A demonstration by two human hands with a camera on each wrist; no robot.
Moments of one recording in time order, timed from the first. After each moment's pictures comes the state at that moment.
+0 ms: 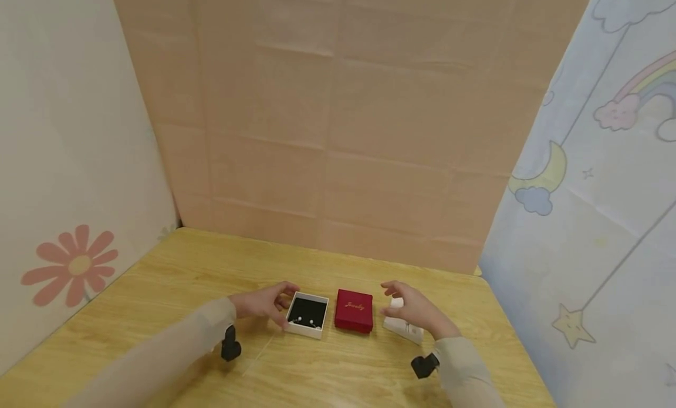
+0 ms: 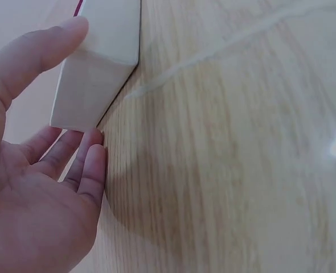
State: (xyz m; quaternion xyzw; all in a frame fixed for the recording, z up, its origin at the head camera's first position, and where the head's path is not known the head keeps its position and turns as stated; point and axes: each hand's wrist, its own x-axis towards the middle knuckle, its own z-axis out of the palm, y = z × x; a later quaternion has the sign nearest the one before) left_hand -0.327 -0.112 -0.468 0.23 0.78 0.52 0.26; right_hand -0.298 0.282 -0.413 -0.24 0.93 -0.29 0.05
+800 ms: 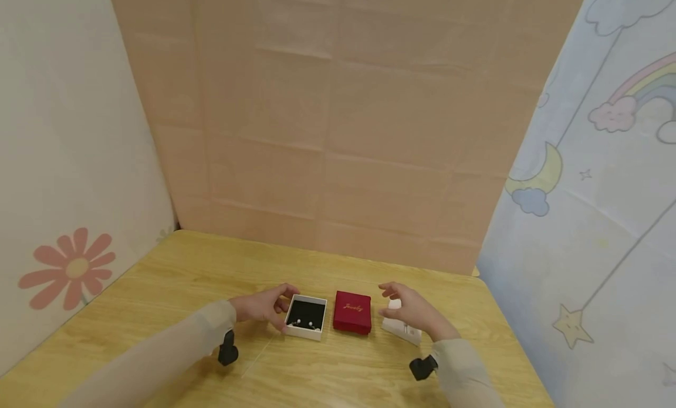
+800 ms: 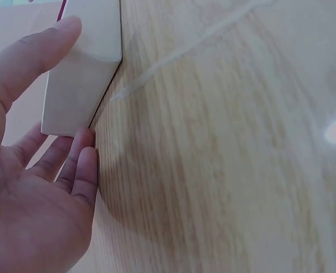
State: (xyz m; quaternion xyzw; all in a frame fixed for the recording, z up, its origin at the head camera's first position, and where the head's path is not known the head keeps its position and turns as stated) left_hand -0.329 -0.108 -0.473 0.24 0.78 0.51 0.25; right_hand -0.294 0.277 -0.411 -0.23 0.93 -0.29 0.05
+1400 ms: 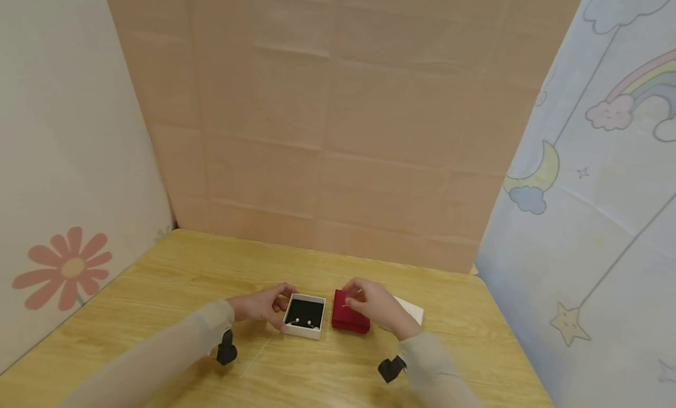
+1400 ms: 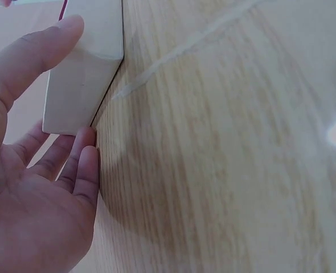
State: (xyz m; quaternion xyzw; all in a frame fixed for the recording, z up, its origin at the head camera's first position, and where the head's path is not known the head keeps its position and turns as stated) left_hand -0.329 -0.108 -0.471 0.24 0.79 0.51 0.25; right_hand -0.288 0.203 -0.402 -0.25 0.92 -0.30 0.03
